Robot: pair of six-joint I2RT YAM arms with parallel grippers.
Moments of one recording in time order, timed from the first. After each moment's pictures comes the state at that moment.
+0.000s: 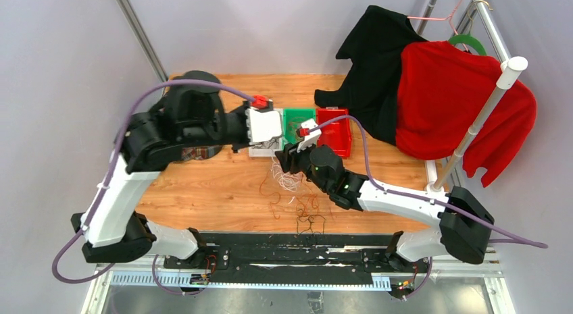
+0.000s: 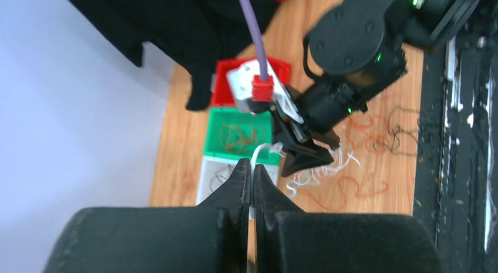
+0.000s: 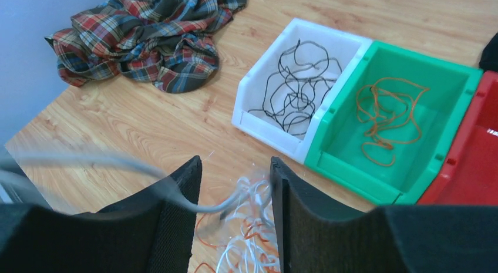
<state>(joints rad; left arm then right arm) -0.90 1.33 2.03 -1.18 0.23 0.68 1.03 1.33 0.82 0.35 0.35 0.24</state>
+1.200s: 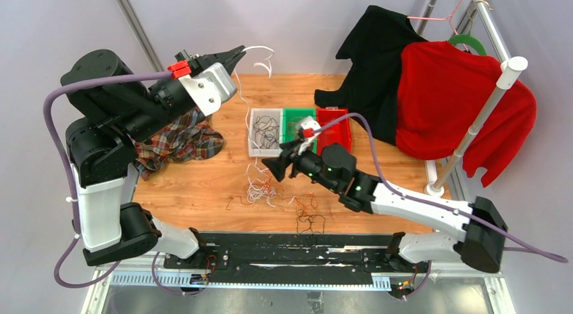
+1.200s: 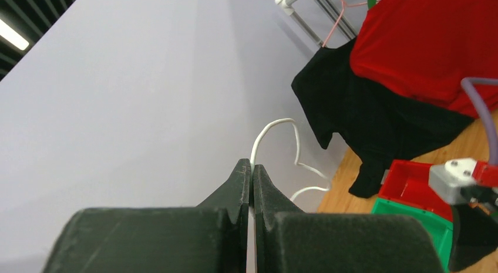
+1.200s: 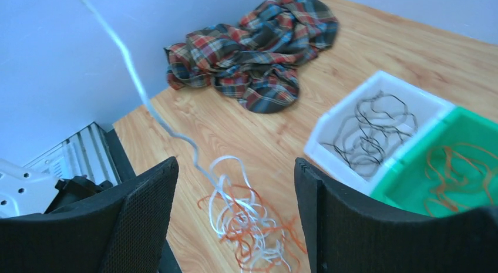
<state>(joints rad) -0.90 1.38 2.45 -0.90 0.02 0.83 1.06 1.17 0.82 0.33 0.13 0.24</state>
